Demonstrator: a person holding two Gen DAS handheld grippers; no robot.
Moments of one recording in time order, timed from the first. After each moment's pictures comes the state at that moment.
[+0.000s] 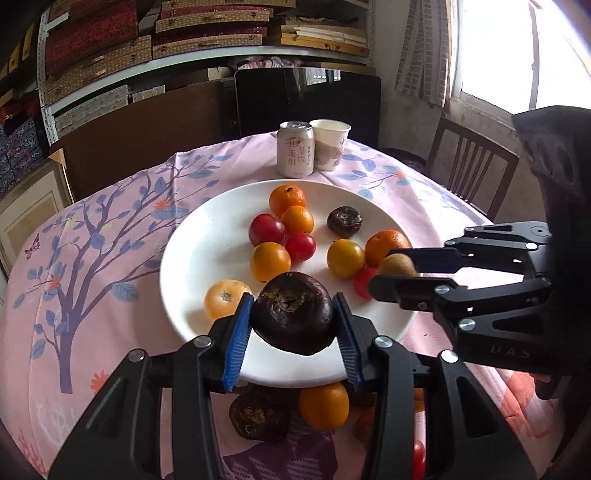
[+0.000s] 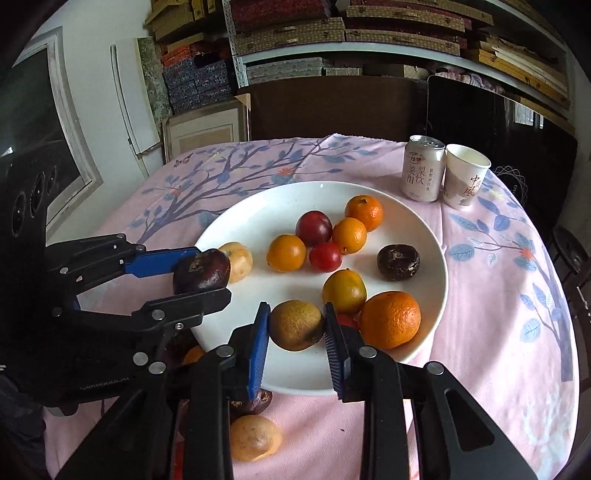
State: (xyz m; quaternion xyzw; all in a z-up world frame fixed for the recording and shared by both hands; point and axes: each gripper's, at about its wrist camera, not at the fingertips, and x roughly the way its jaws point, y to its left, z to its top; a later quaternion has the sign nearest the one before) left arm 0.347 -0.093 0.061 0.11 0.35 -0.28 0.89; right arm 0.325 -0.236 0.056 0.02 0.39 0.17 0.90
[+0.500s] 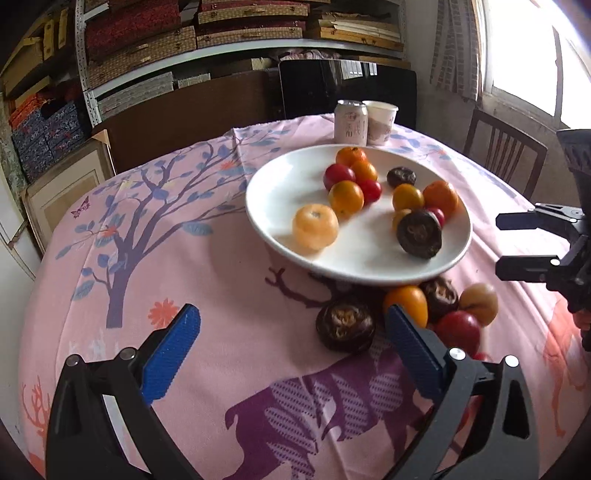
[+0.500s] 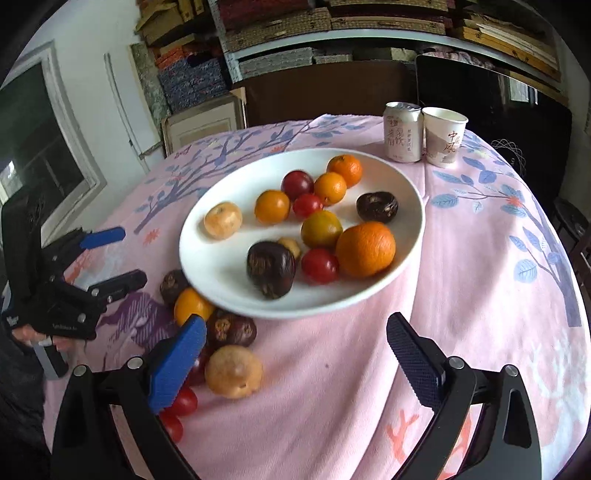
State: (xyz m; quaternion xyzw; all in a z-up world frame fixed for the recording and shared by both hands) left arm 0.316 -0.022 0.035 0.13 0.37 -0.20 0.90; right arm 0.276 -0.254 0.028 0.01 0.42 0.16 0.90
